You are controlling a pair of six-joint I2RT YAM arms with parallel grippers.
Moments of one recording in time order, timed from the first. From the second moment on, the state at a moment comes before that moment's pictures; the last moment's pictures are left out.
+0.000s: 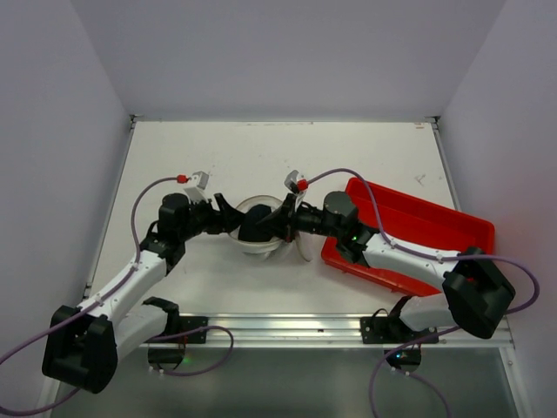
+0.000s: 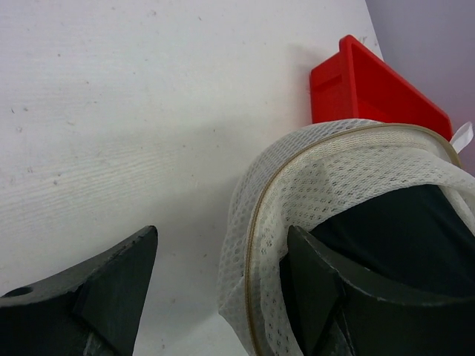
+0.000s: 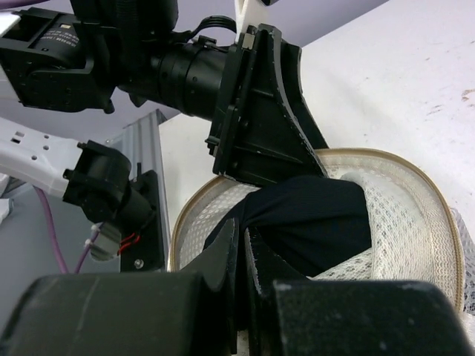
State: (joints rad) left arm -0.29 1.00 0.47 0.11 0.39 -0.56; right arm 0.82 1.34 0.71 0.58 -0.48 0.36
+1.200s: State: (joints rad) left arm -0.28 1.07 0.73 -0.21 0.24 -0.54; right arm 0.82 1.60 0.58 0.93 -0.01 0.54
